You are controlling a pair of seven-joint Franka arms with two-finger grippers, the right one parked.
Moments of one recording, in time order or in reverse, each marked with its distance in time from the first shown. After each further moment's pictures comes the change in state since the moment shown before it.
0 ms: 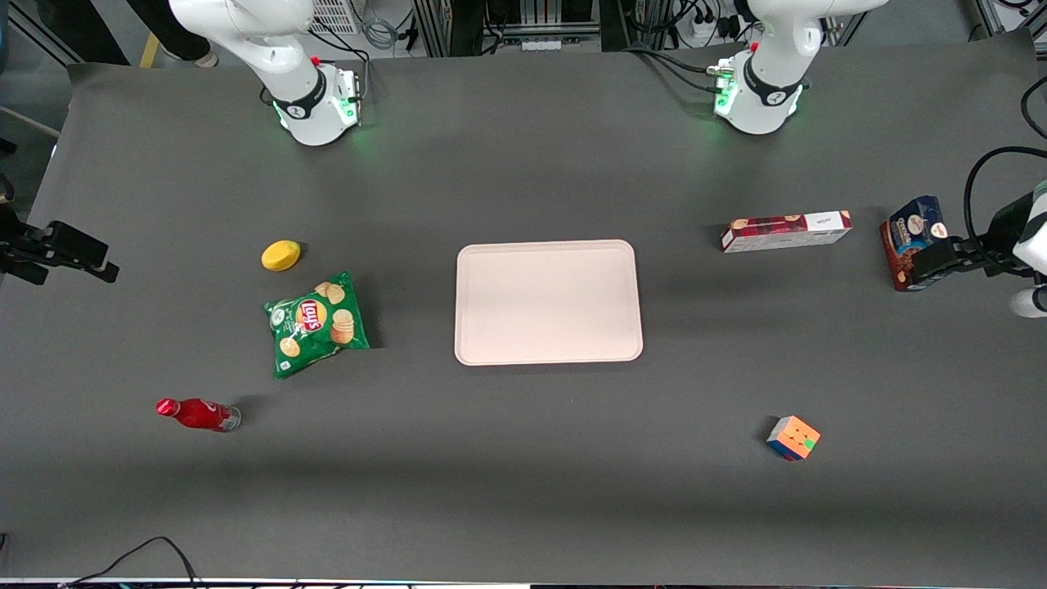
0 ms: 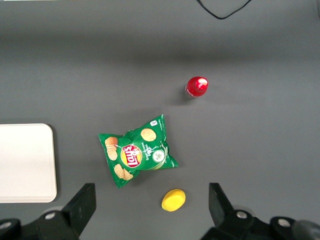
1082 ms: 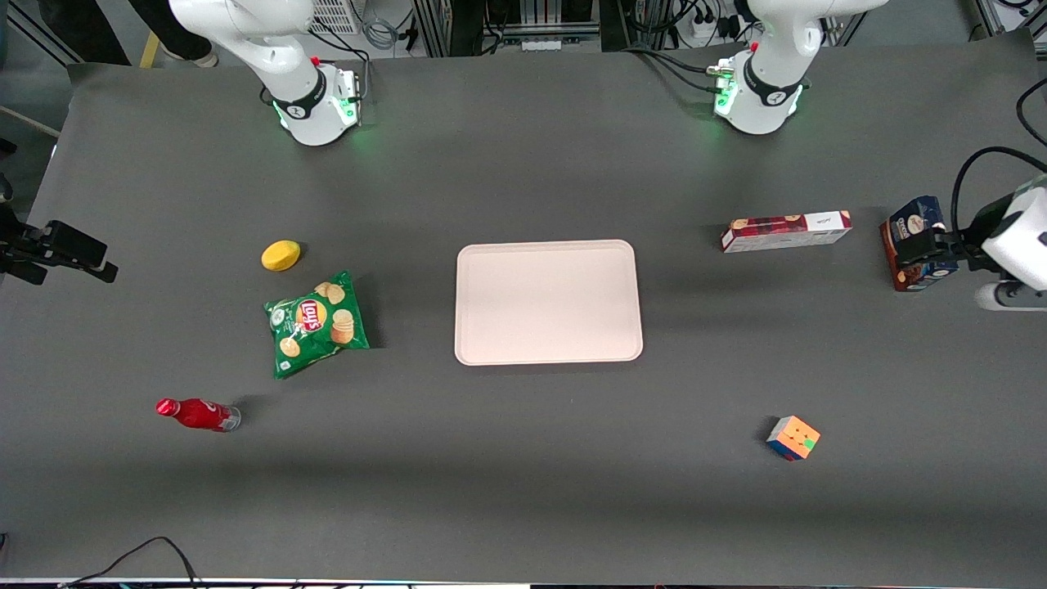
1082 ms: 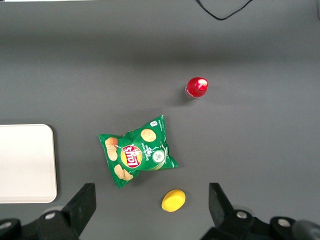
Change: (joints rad) arm -0.001 -0.004 -0.003 -0.046 0.001 -0.043 0.120
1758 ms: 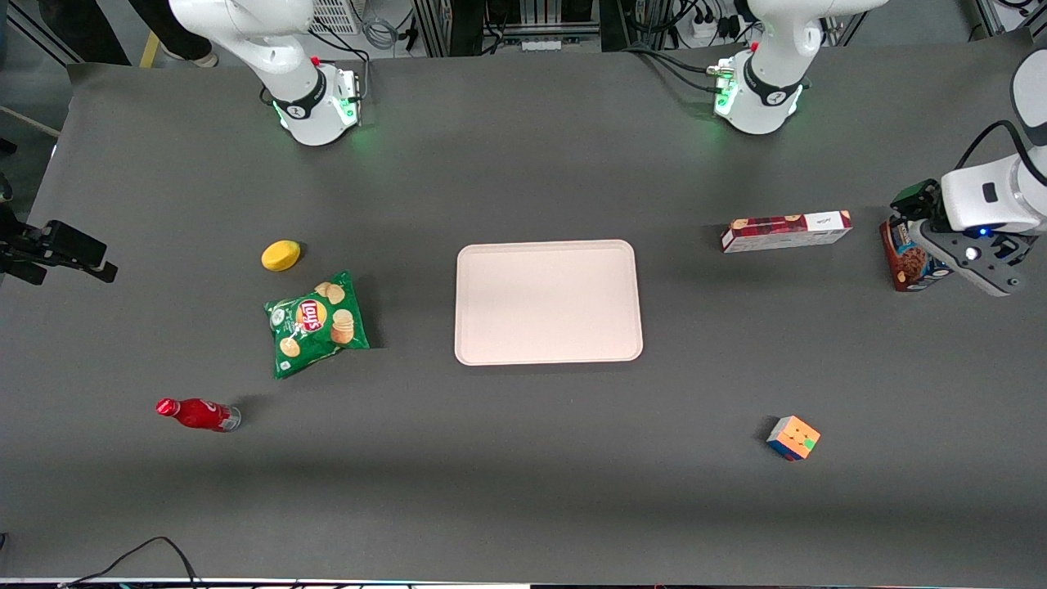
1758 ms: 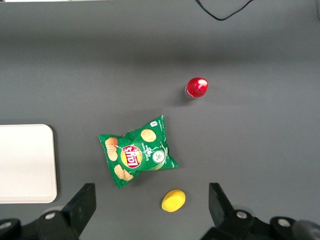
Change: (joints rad) arm 0.003 -0.114 0.035 -0.245 0.037 0.089 0.773
